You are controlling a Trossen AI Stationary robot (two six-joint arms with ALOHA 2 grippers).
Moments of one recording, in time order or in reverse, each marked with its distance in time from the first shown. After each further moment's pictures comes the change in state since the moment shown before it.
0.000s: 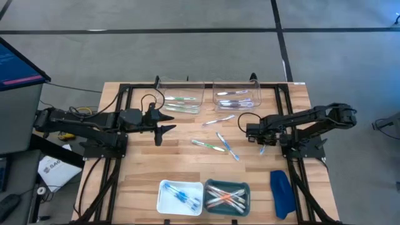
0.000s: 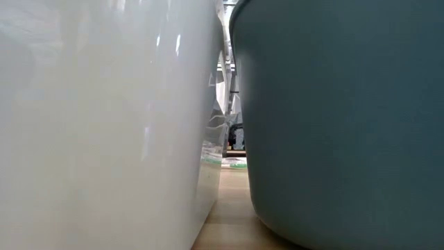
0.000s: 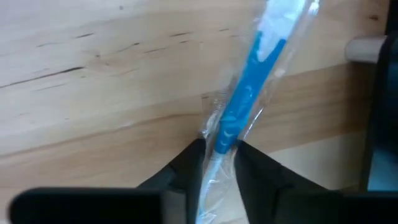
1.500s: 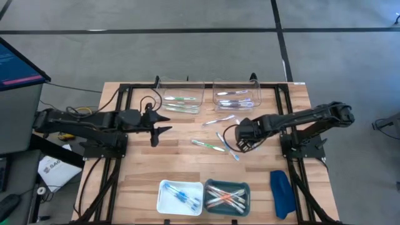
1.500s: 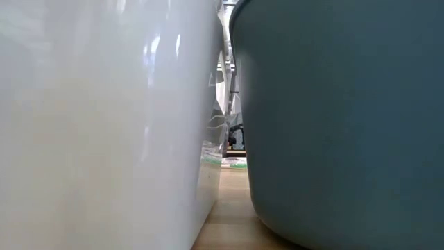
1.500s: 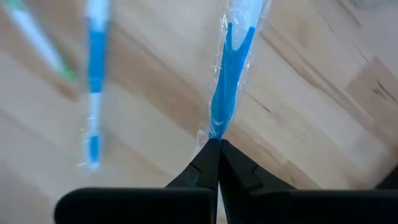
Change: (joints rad) left arm 0.000 -0.050 0.001 -0.138 0.000 0.053; right arm 0.195 0.011 0.413 -0.152 0.211 -0.702
